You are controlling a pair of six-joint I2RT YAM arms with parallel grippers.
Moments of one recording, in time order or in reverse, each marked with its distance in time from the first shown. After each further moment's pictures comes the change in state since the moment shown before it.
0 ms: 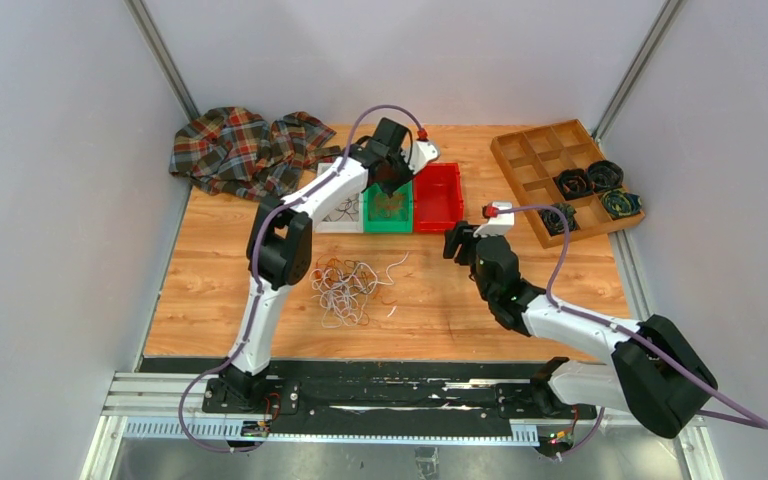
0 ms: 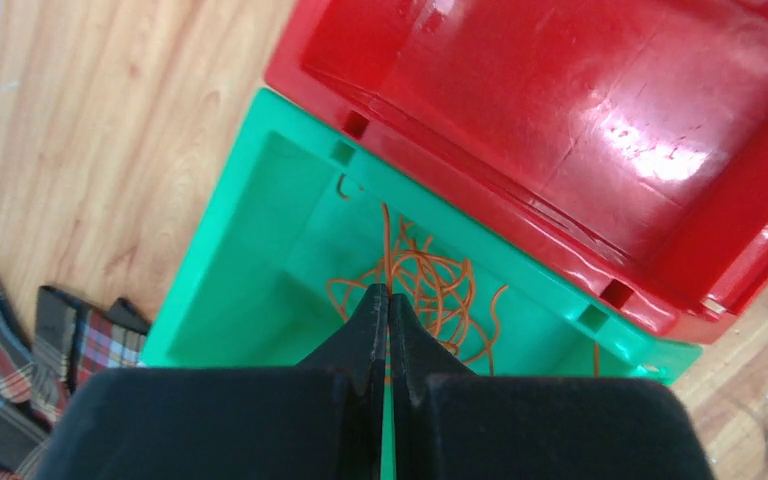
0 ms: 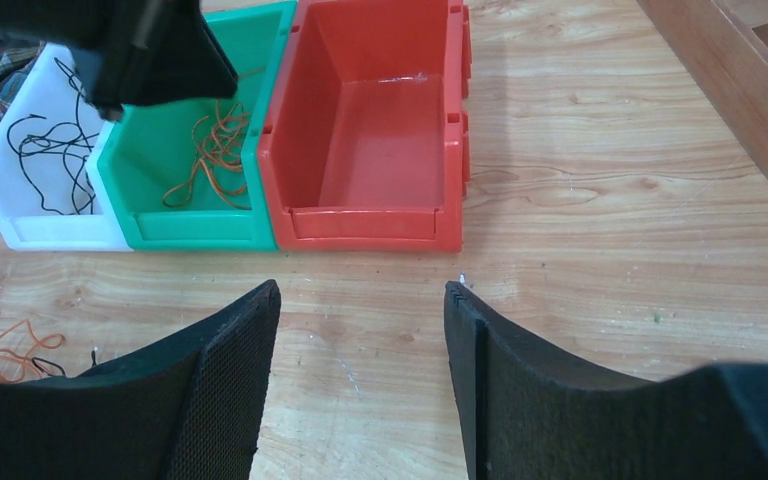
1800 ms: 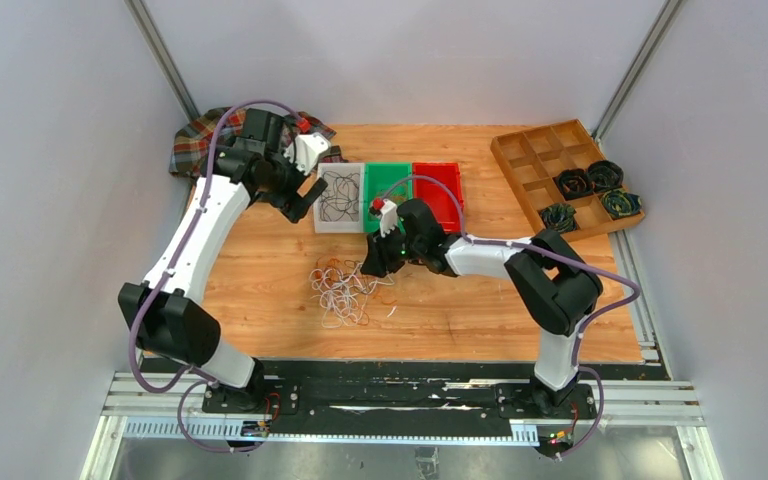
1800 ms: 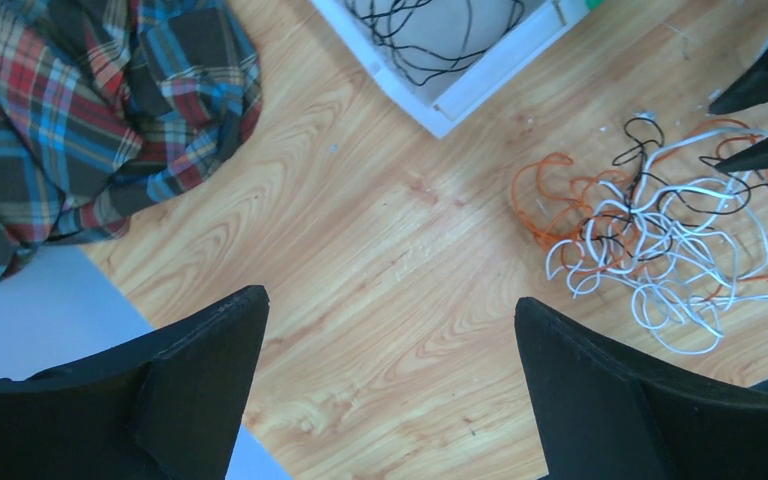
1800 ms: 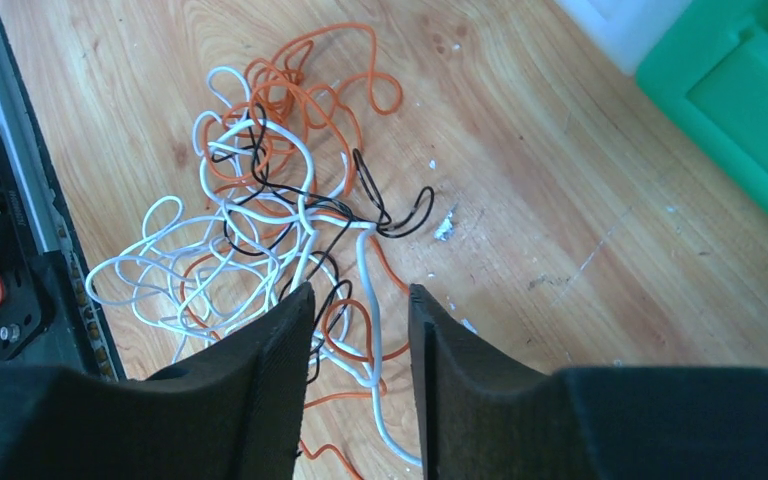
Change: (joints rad) left arm 0.295 -0.753 -0.434 -0.446 -0.011 -0.003; right arm 0.079 0.664 0.594 -0.314 -0.964 -0.136
